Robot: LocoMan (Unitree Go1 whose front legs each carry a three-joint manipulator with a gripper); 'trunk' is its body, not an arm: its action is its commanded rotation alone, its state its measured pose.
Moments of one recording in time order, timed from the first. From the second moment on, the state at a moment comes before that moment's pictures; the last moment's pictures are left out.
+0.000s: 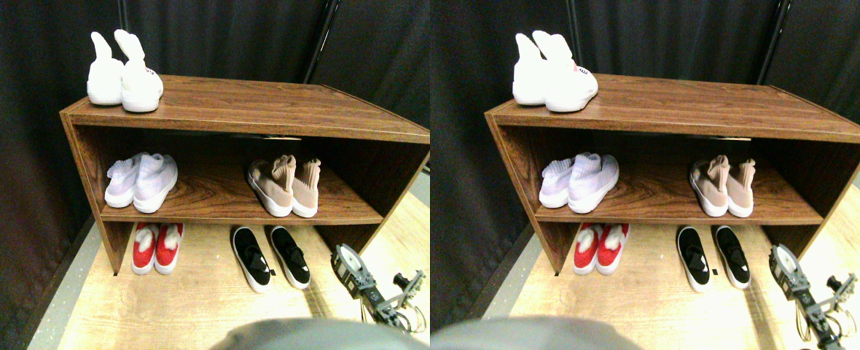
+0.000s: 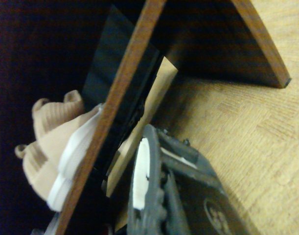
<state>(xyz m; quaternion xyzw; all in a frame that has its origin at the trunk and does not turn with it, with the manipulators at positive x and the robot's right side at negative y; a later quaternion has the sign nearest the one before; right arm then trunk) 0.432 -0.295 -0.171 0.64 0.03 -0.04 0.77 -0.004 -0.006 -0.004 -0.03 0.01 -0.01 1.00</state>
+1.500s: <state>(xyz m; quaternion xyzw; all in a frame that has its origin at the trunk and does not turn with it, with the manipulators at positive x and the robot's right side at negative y) 0.496 -0.285 -0.244 0.65 0.06 -0.16 0.74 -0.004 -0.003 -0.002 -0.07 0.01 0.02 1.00</state>
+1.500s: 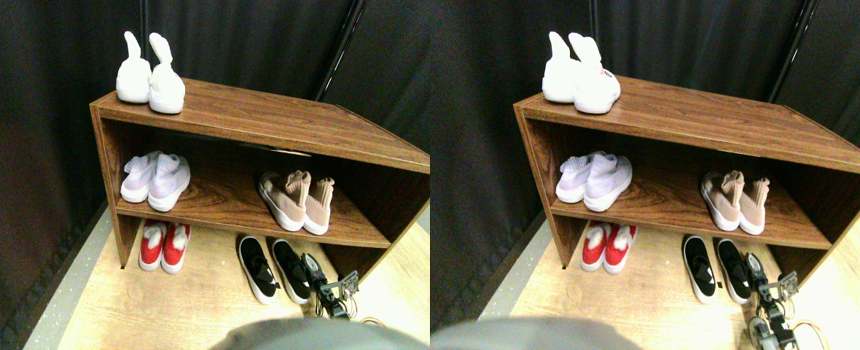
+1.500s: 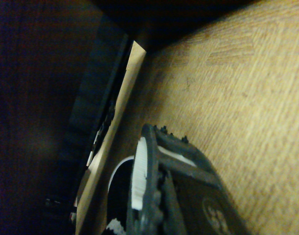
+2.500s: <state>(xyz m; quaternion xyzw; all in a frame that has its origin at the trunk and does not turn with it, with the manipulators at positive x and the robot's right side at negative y) 0.487 -0.255 -0.240 0.65 0.08 -0.17 0.74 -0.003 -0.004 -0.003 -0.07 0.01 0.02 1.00</state>
